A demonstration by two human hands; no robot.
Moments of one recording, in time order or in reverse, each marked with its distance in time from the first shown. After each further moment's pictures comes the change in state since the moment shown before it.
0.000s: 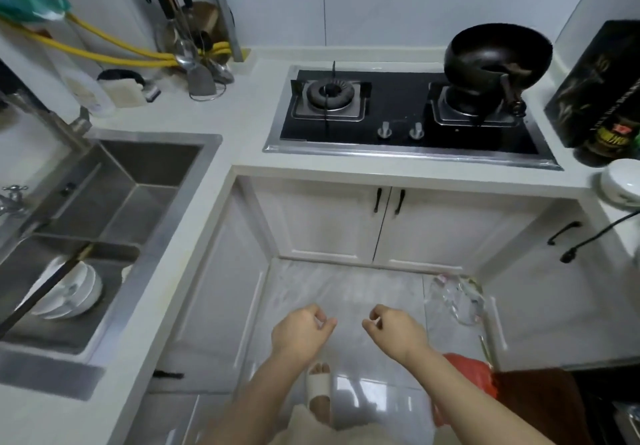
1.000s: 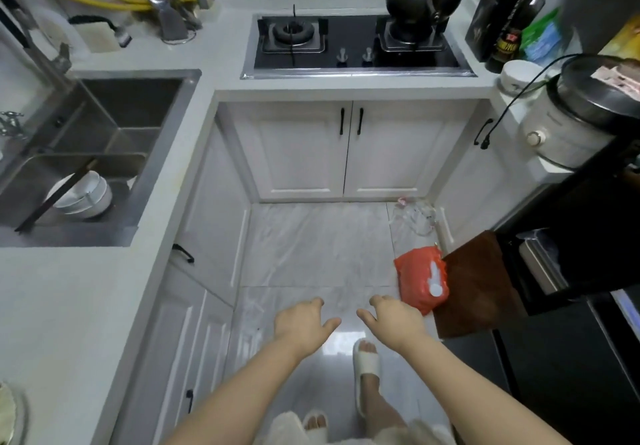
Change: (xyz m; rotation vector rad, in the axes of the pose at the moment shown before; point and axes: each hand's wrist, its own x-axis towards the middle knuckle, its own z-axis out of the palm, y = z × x) left_hand -0.244 -0.104 0.112 0.417 -0.197 0.242; right_hand -0.272 0.034 0.154 -0.173 -0.006 0.075
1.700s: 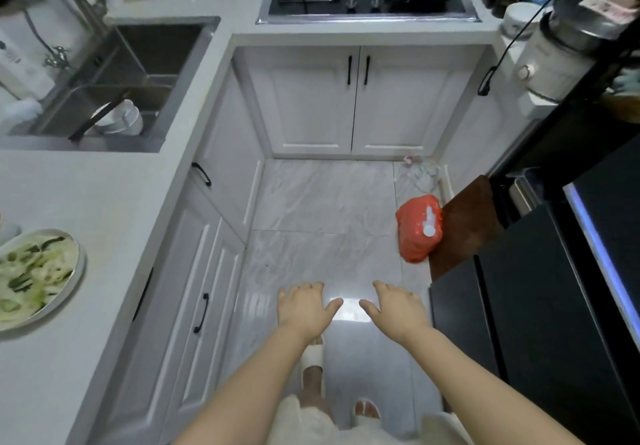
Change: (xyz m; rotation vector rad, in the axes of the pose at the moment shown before) left_hand -0.160 0.041 0.117 0.034 0.017 -0.109; right_hand -0.164 0.046 0.102 -0.044 -0.024 -0.059
